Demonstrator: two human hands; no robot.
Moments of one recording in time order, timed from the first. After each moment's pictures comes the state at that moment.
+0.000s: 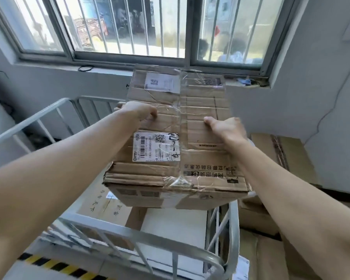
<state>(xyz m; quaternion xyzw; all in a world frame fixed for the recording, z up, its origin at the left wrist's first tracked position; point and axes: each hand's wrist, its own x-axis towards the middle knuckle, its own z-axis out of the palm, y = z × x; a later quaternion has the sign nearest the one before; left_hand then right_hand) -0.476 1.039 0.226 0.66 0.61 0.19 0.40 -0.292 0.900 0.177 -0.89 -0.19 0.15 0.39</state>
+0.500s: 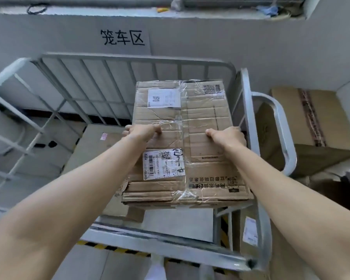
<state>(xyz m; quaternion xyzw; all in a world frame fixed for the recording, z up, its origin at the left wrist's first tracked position) -0.431 1.109 0.024 0.57 0.70 0.06 0.42 -0.262 0.961 0.002 -0.92 -0.09 0.26 0.28</state>
